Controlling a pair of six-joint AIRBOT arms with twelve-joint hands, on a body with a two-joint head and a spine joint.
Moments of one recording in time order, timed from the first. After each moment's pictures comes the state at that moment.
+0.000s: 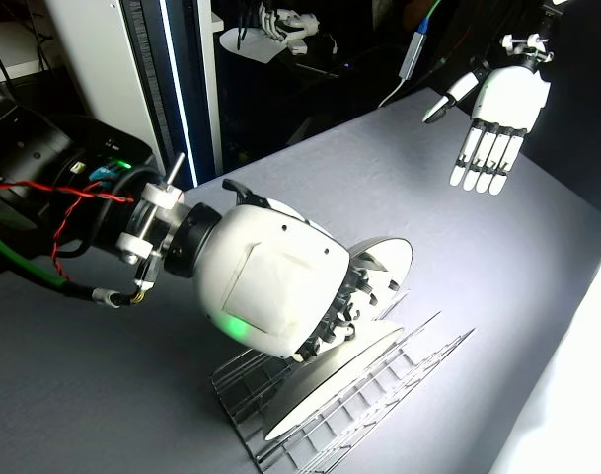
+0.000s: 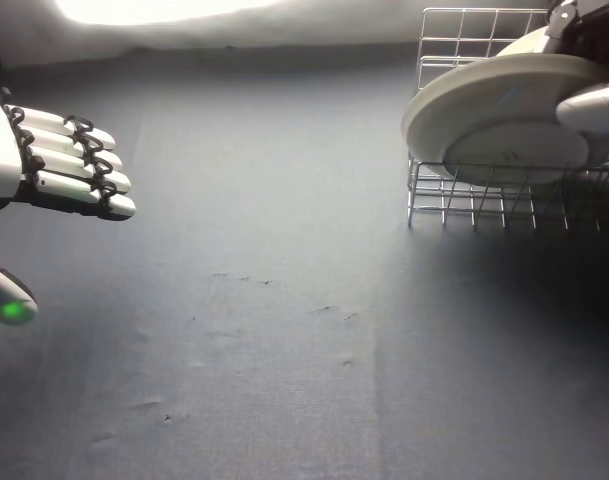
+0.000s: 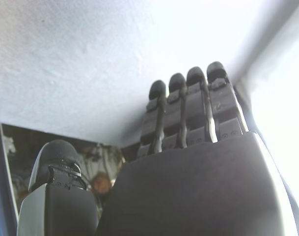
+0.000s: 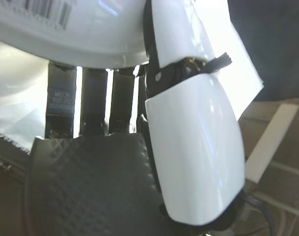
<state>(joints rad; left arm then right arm) 0.37 -0.86 1.49 1.74 -0.89 -0.35 -0.48 -0.80 1.04 0.21 0.54 -0.23</state>
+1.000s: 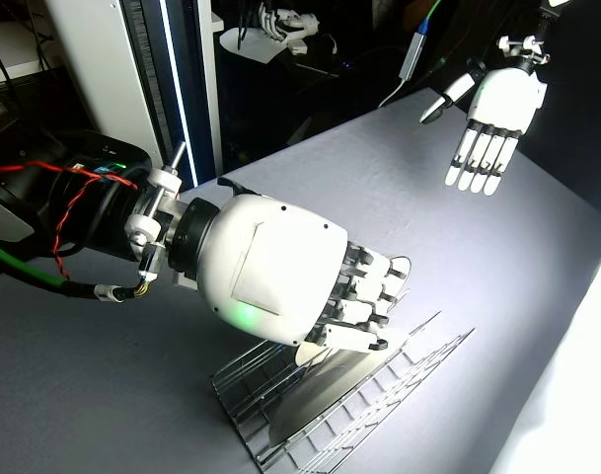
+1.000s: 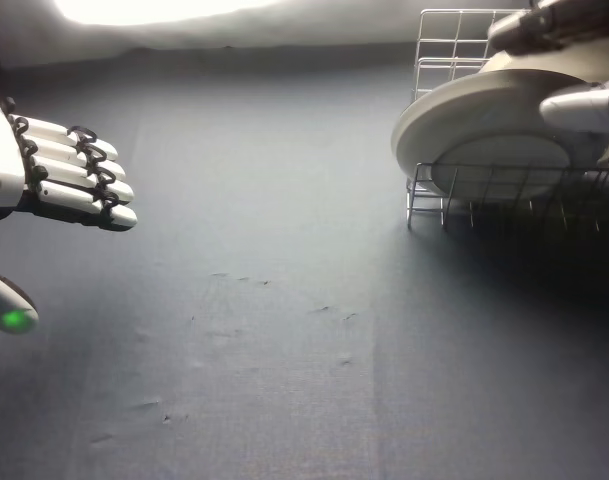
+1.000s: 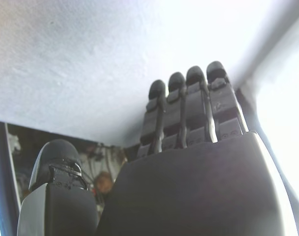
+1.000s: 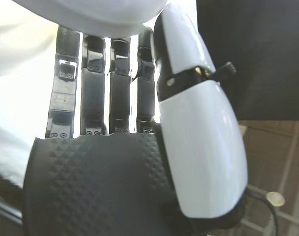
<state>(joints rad) 0.38 -0.86 1.49 1.74 -0.89 -0.35 -0.46 -0.81 1.03 -0.02 0.60 -0.26</state>
